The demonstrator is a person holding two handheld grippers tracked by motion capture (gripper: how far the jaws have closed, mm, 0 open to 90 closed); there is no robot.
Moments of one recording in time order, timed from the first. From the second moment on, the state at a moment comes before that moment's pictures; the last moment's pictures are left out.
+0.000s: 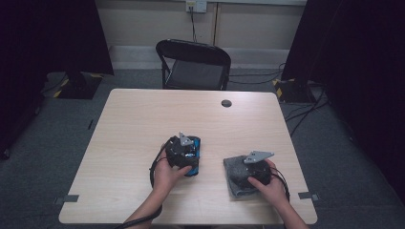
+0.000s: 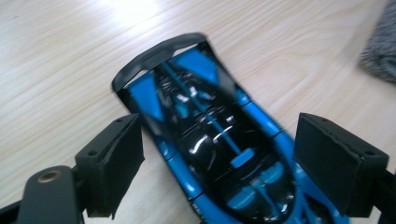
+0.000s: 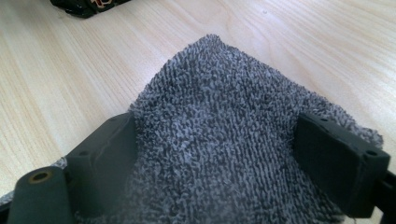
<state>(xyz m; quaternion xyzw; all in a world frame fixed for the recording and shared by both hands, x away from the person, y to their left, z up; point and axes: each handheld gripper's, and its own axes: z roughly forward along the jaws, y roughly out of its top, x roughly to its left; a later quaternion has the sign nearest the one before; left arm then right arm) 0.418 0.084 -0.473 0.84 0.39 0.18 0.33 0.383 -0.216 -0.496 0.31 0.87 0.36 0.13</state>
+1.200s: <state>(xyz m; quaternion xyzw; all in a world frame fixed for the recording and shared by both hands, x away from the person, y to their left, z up) 0.427 0.072 -0.485 0.81 0.46 0.16 0.33 0.383 -0.216 -0.495 0.31 0.87 0.36 0.13</state>
